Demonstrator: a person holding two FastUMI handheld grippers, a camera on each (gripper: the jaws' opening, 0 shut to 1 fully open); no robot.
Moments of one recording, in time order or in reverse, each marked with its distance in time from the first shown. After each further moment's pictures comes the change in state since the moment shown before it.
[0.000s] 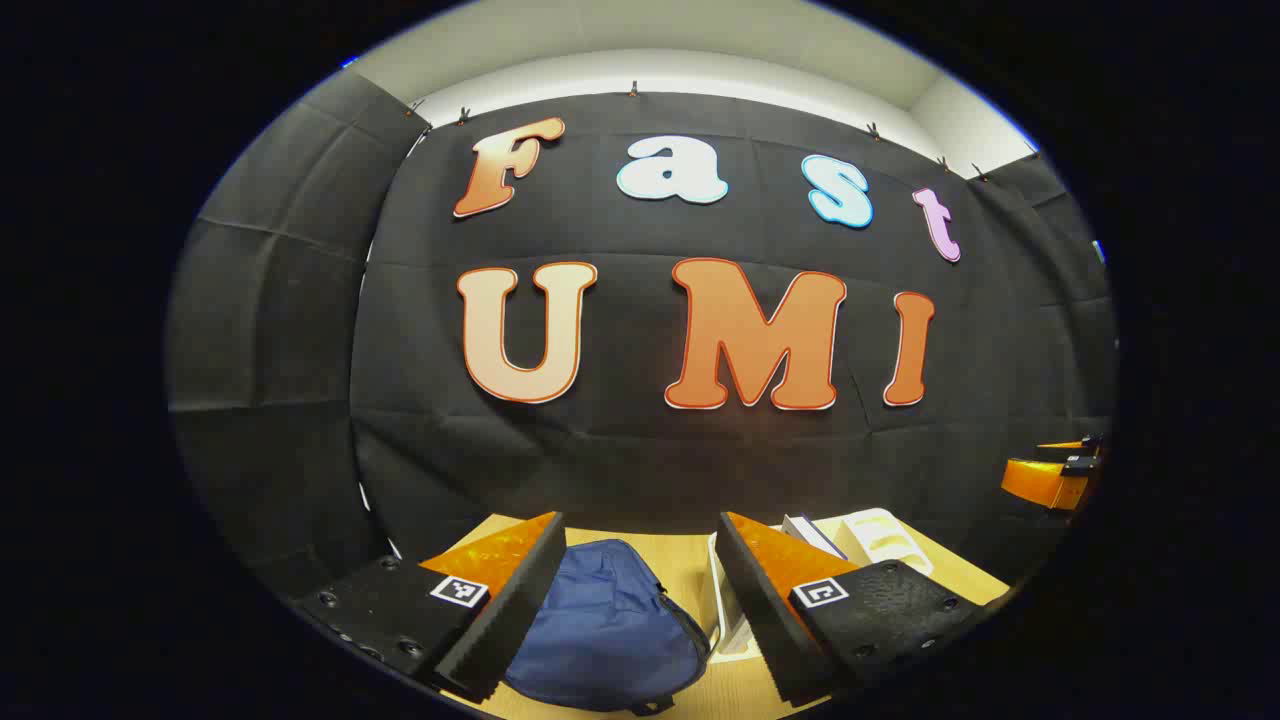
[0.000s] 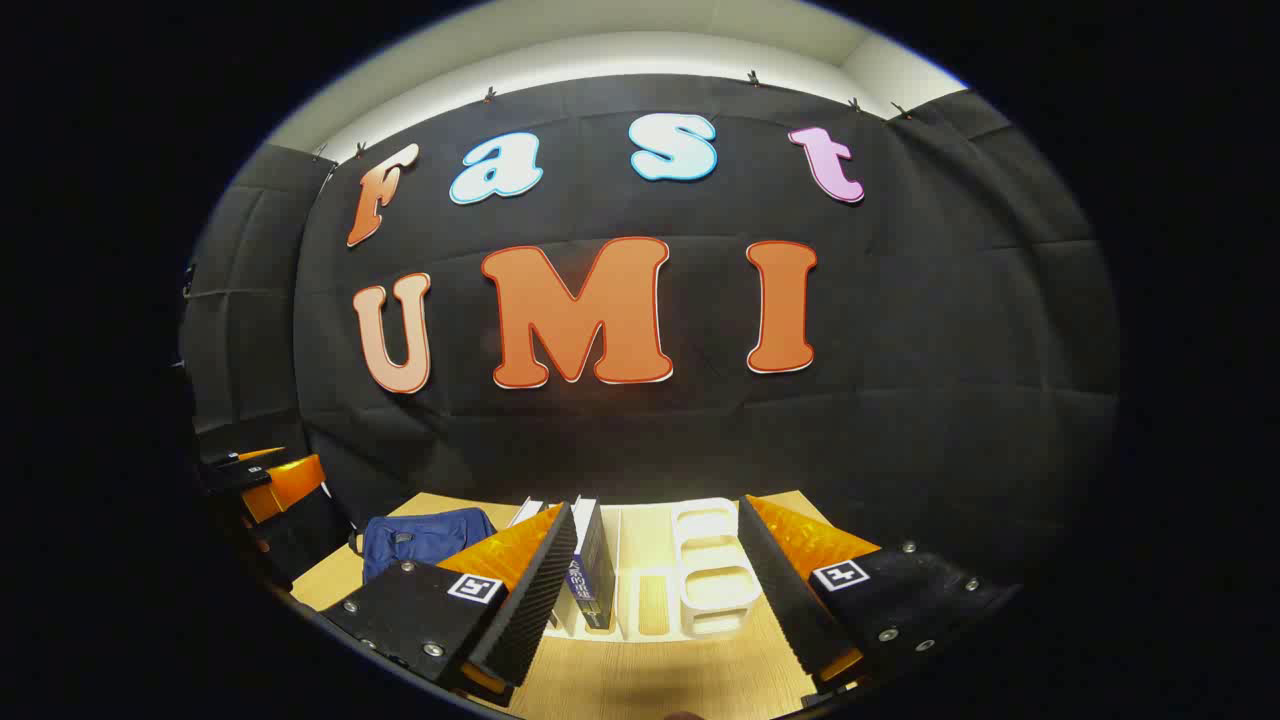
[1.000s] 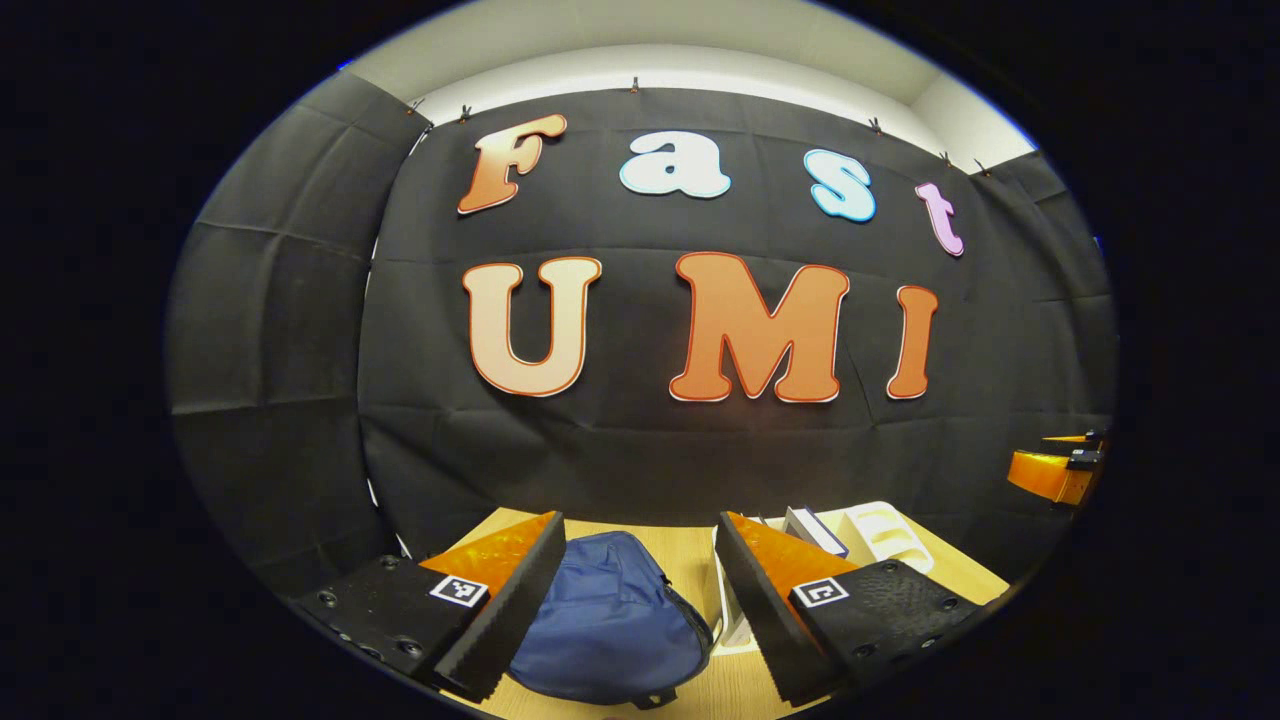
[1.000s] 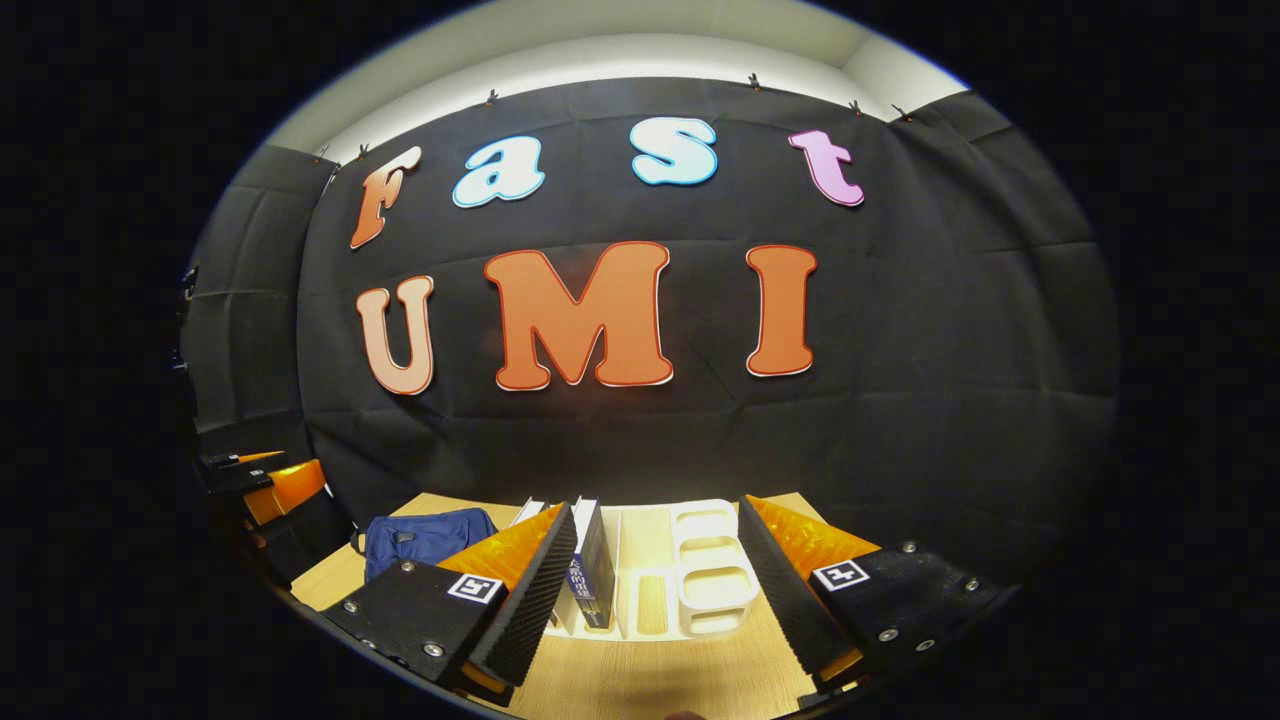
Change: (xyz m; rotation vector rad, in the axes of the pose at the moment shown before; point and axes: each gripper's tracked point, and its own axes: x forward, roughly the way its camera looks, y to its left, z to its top) left arm -0.009 0.003 0.001 0.023 0.010 0.019; right arm -0.007 -0.002 0.005 -0.009 -0.008 -0.001
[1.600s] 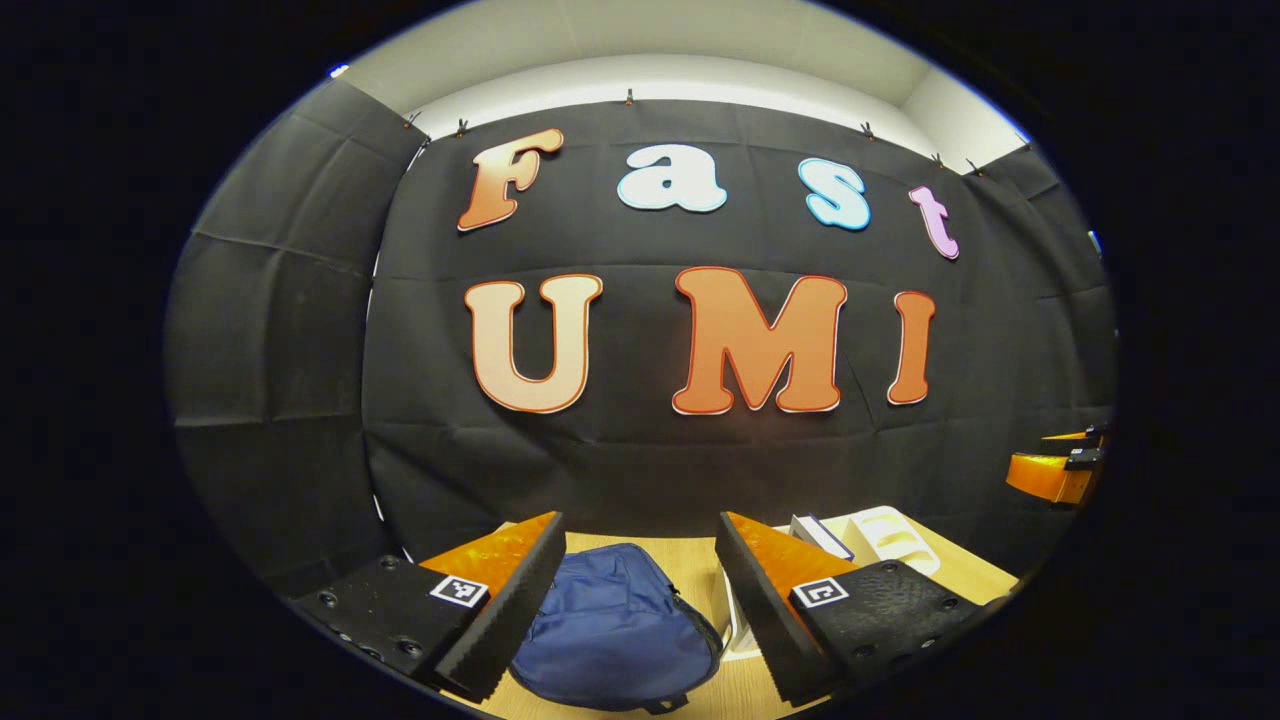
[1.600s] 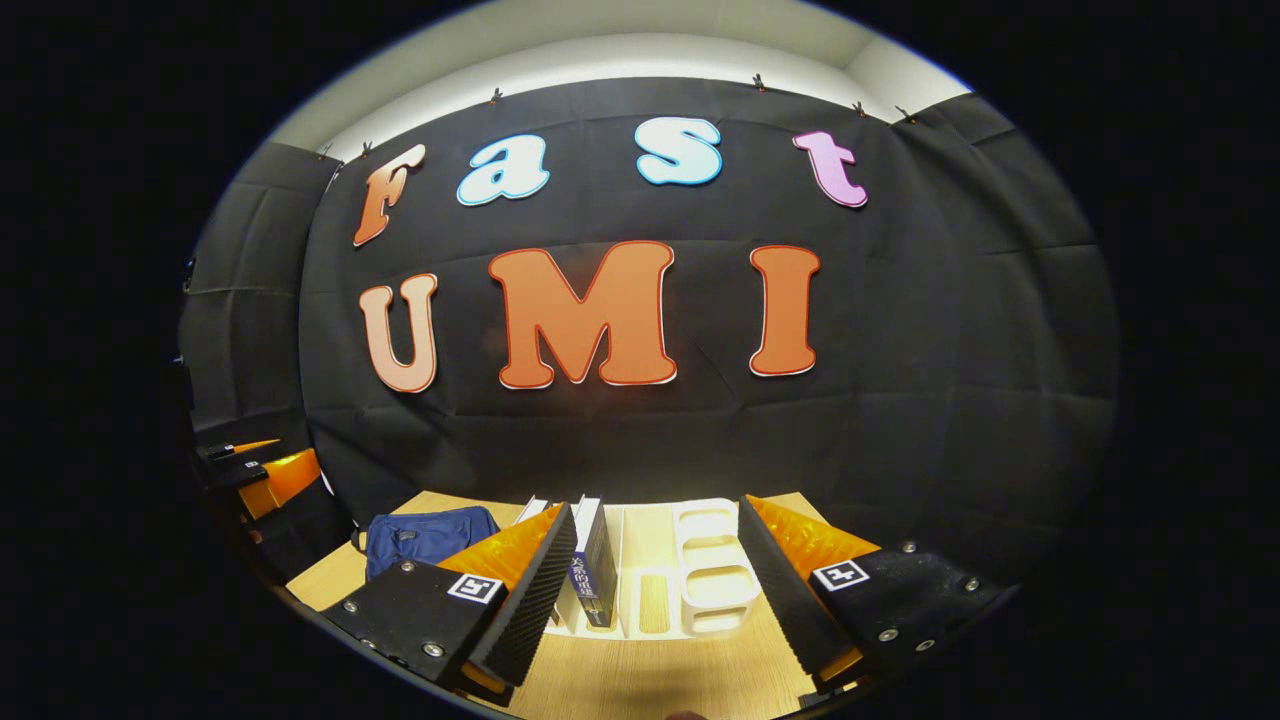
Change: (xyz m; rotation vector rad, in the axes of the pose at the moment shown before) left arm -0.006 0.006 0.008 0.023 -0.033 0.002; right arm -0.003 0.005 -0.002 -0.001 0.006 0.005
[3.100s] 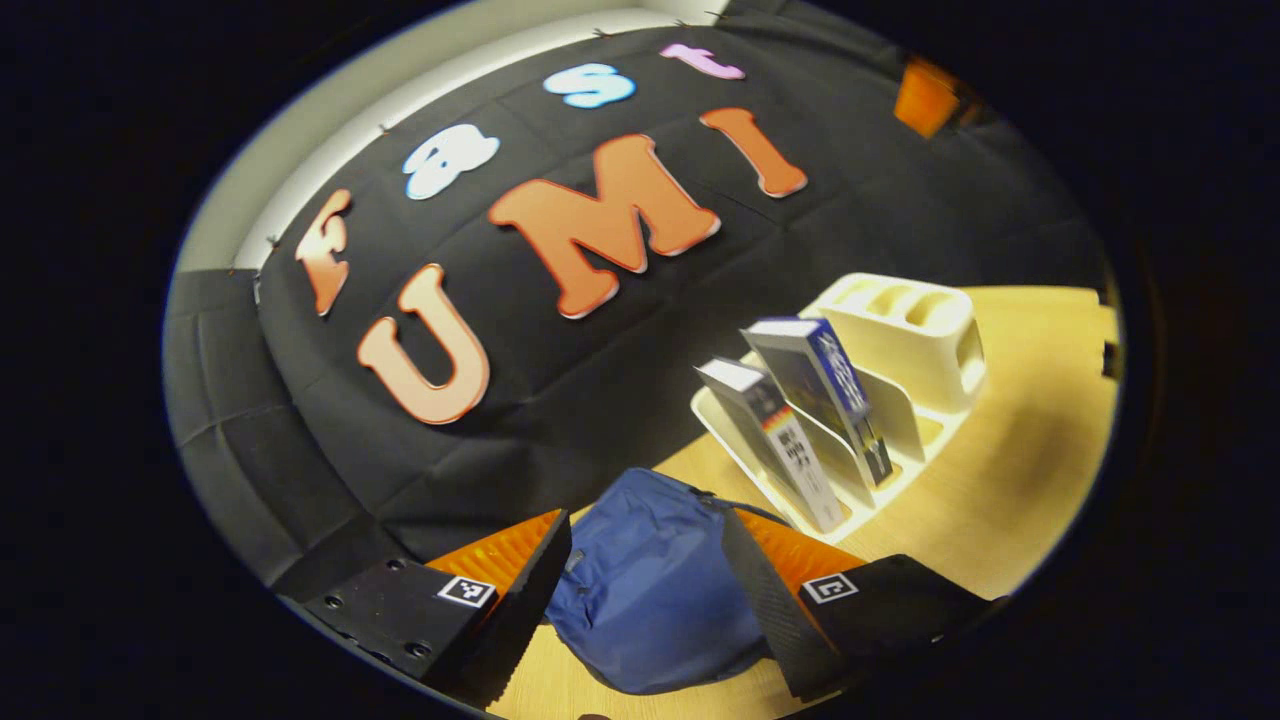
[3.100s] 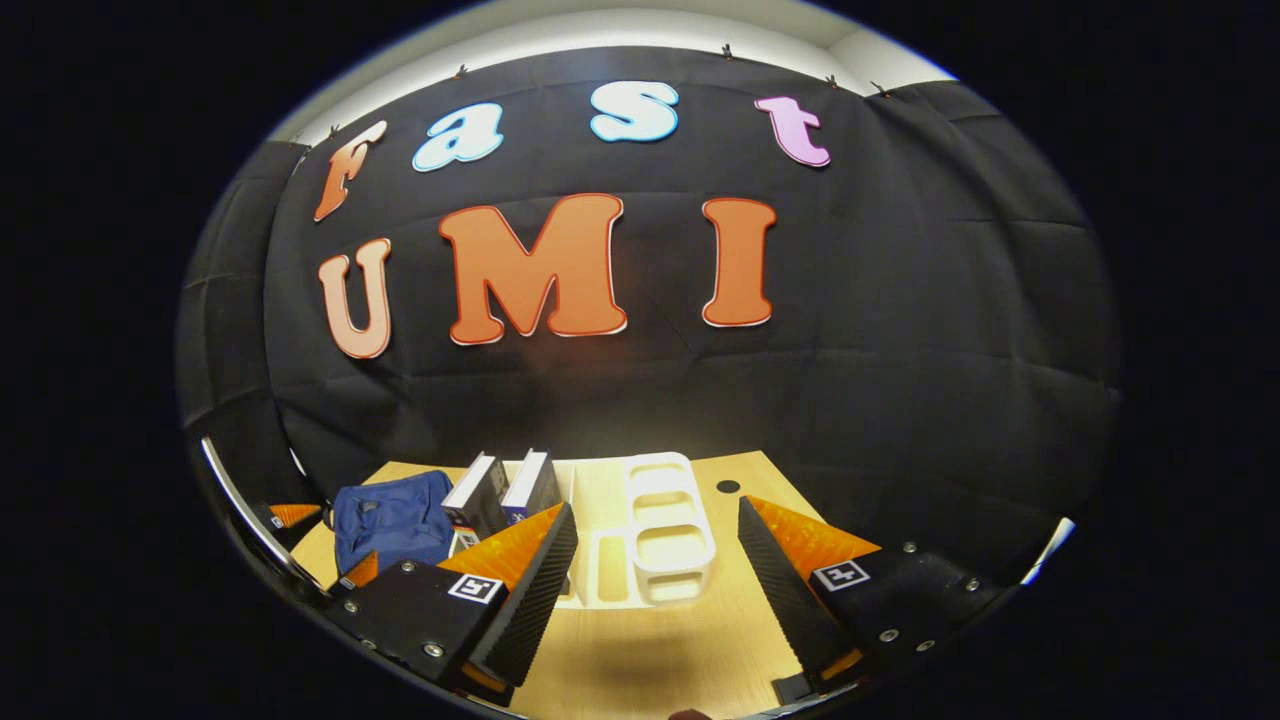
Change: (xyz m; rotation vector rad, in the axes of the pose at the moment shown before) left arm 0.021 -0.082 -0.214 0.720 0.176 -0.160; right arm -0.003 -0.061 -0.047 0.004 0.139 -0.108
